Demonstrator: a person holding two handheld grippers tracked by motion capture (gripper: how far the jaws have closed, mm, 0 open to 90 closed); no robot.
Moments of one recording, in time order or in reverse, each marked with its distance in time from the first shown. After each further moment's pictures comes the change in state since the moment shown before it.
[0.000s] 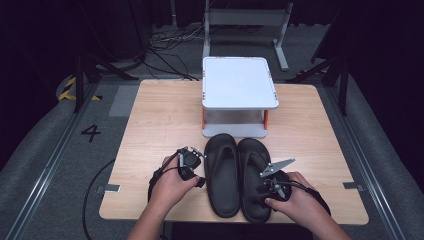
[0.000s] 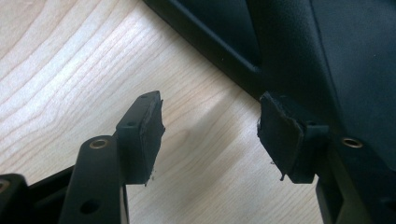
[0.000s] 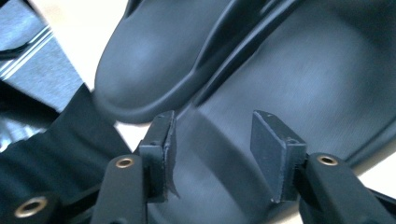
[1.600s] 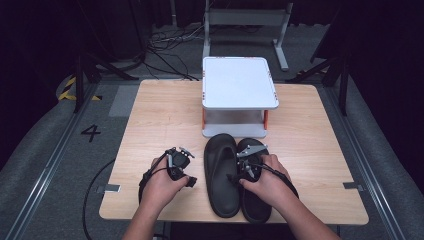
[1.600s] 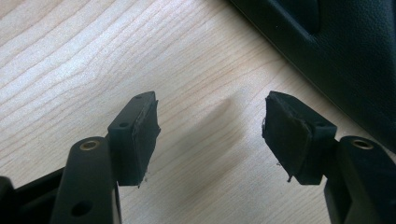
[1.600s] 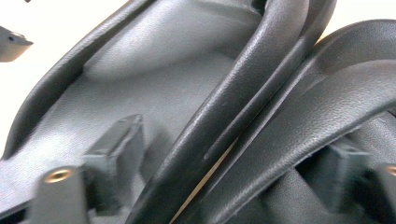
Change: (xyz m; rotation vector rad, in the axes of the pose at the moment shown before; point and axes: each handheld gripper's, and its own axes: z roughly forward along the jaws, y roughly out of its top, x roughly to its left) left arm 0.019 -0.017 -0.004 -0.007 0.022 -0.066; right arm -0.011 0.053 0.061 -0.112 -0.186 0.046
